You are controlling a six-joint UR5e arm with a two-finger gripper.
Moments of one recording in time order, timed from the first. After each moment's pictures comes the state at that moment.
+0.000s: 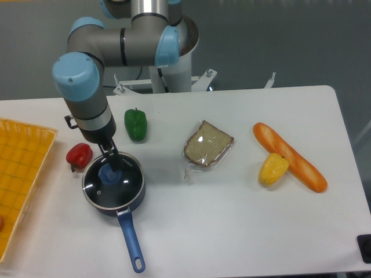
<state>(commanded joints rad) 2.08 -1.82 -1.63 -1.19 1.59 1.09</state>
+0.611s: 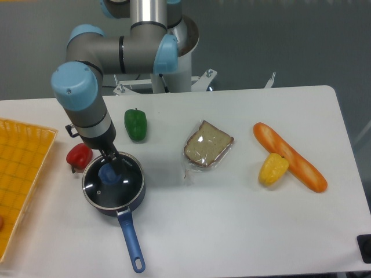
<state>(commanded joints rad) 2.07 -1.89 -1.58 -1.19 1.59 0.99</state>
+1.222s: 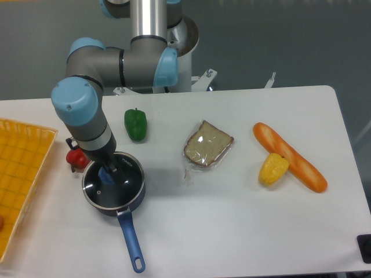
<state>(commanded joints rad) 2.06 -1.94 -1.57 -1.20 1.65 0.99</state>
